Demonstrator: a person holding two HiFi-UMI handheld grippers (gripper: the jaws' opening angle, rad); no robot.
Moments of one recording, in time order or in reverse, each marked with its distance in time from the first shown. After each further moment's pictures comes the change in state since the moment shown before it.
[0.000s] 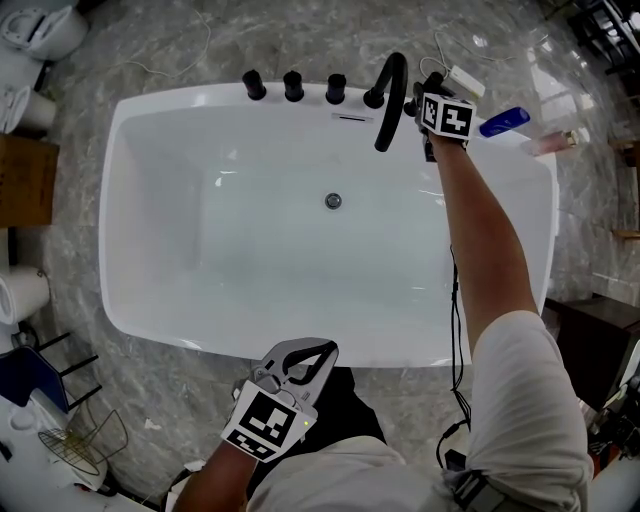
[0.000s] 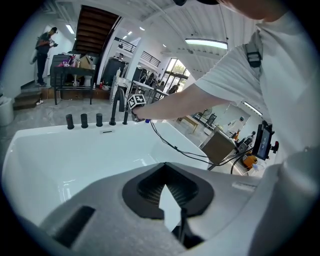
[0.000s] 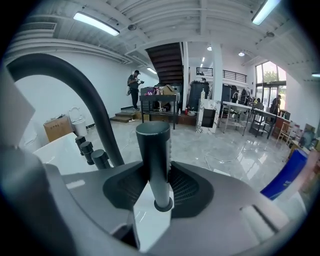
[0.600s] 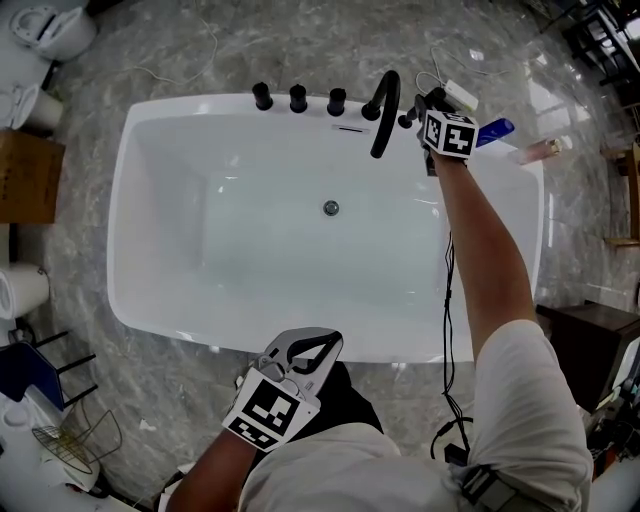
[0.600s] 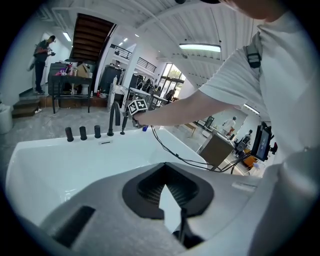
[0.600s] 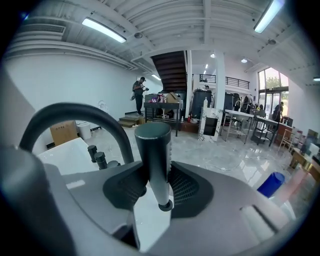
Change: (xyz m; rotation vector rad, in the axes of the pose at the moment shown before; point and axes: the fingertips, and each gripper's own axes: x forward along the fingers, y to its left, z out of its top) left arm -0.027 -0.026 0.034 0.049 -0.057 -0.007; right arm -0.062 0.012 0.038 -0.039 -0.070 0.029
